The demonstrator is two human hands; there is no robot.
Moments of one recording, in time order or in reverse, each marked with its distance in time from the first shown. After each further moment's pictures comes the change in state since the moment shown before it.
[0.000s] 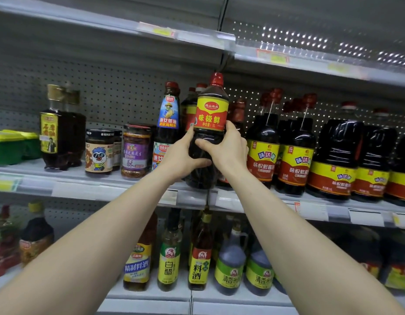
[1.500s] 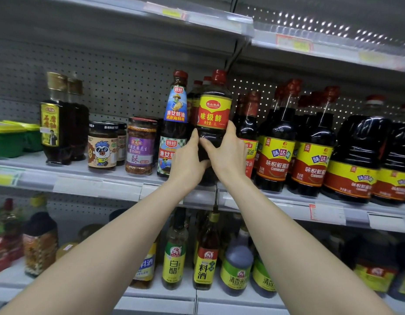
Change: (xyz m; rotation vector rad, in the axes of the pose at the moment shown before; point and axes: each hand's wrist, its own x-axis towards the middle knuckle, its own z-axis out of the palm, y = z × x) left_hand 0.003 -0.024 0.028 0.130 0.216 -0.041; right_hand 0.000 0.014 0.037 -0.084 -0.004 -0.061
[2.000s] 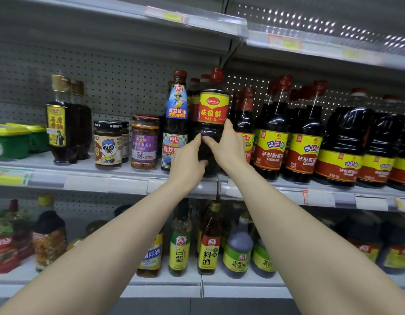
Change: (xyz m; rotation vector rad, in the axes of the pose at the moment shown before) left_hand -0.022 -0.002 -0.016 0.023 -0.042 0.059; right_hand -0.005 -0.015 -0.012 -0.067 -0.128 0.067
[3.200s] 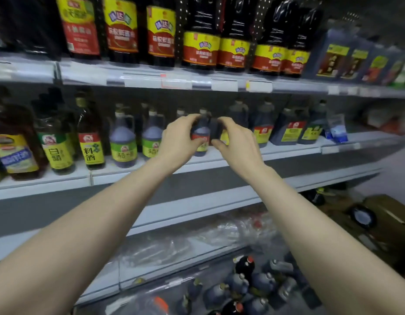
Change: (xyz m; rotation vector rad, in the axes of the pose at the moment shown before) left_hand -0.216 0.215 0.207 -0.088 -0.347 0.119; right_hand -0.262 0.250 -0.268 -0.478 -0.124 0.099
